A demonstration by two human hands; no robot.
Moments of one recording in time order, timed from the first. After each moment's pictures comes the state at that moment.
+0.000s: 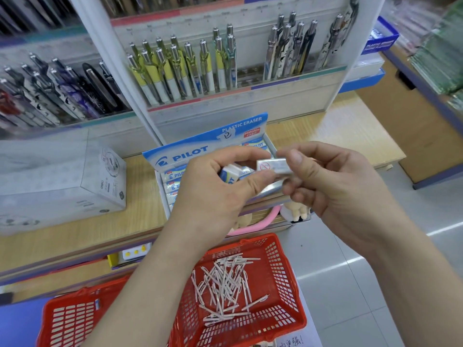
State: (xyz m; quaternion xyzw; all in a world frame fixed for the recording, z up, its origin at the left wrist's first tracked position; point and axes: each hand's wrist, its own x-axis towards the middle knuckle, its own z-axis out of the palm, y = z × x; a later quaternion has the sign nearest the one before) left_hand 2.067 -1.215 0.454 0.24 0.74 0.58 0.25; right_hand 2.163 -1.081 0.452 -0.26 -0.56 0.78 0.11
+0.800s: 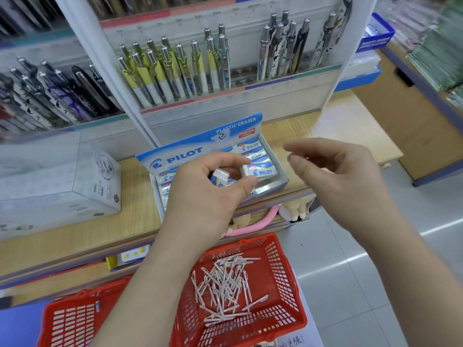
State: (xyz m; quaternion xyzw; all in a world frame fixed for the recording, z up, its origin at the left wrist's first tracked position) left_hand 2.068 -1.213 0.444 0.17 0.79 0.54 0.22; right_hand 2.162 -1.062 0.433 -0.29 -0.78 0.53 0.17
